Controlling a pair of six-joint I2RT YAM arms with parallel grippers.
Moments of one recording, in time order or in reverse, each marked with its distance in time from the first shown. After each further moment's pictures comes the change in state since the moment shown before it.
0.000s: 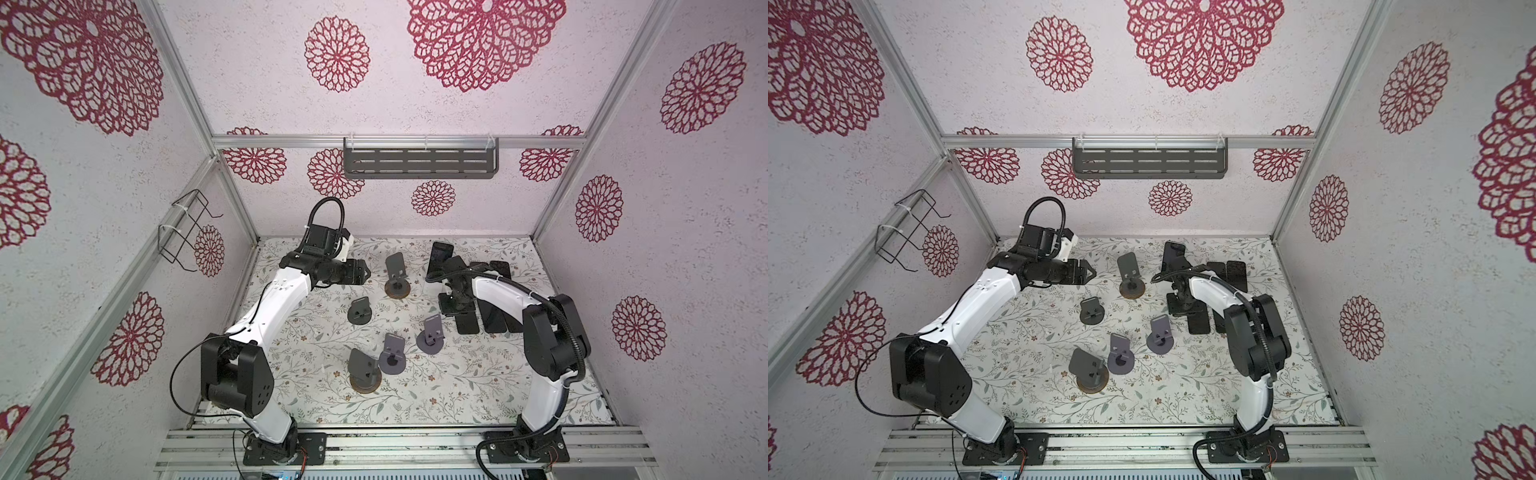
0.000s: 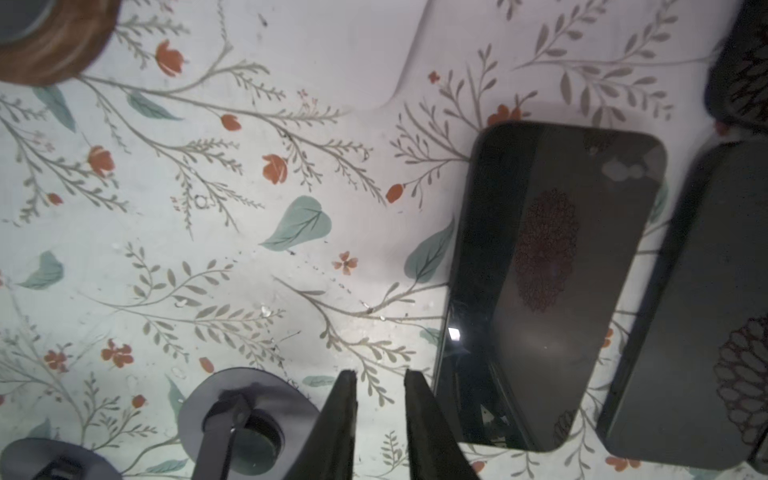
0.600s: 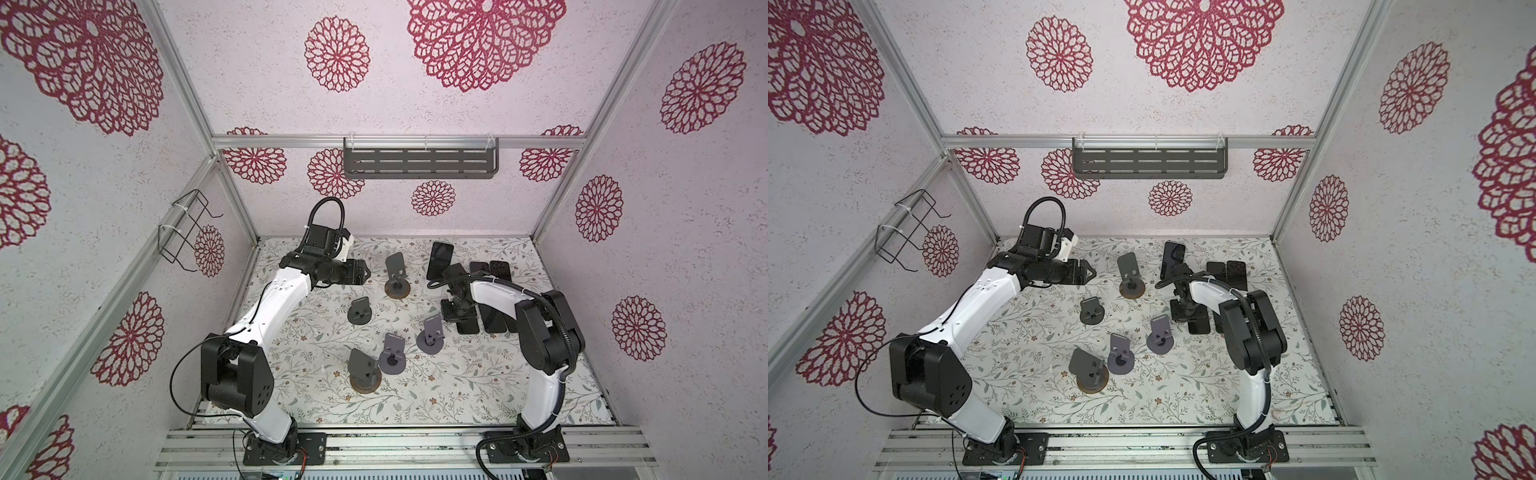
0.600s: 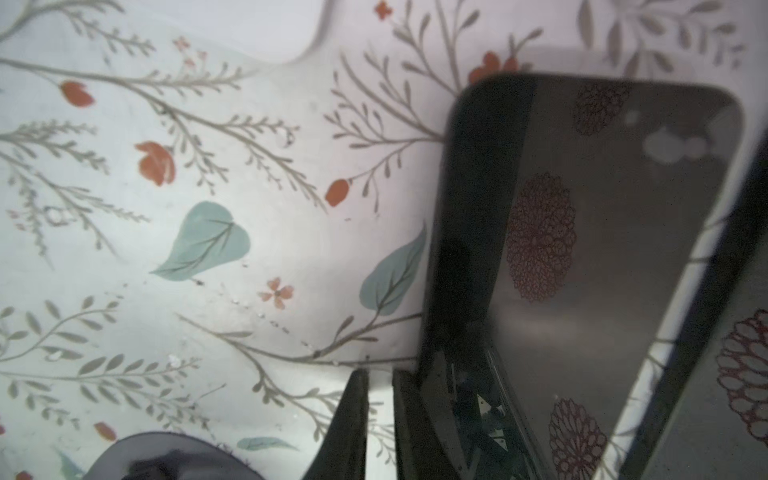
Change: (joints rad) left arm 0.000 0.000 0.000 0.000 0.000 0.006; right arm -0.024 0.050 -0.059 0.070 0.028 0.001
